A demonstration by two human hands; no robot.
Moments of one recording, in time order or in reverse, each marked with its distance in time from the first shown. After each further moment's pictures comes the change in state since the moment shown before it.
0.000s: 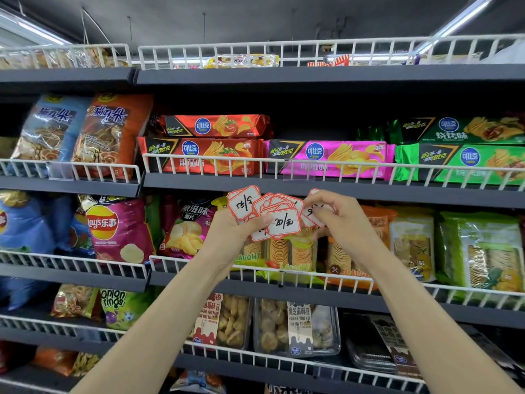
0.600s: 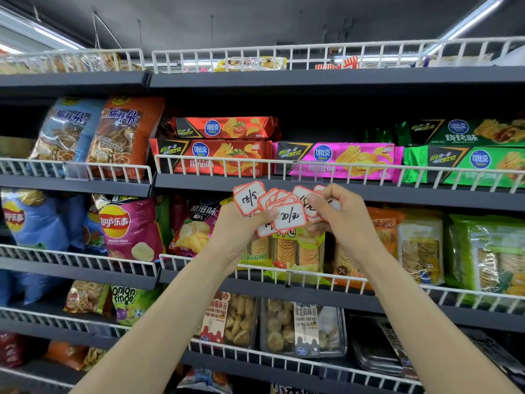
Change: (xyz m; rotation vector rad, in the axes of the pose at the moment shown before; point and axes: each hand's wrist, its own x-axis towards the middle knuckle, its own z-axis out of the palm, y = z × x) left_hand 0.000 0.012 0.001 -0.009 0.041 -0.007; right_hand 0.004 -0.006 0.014 0.209 0.127 0.033
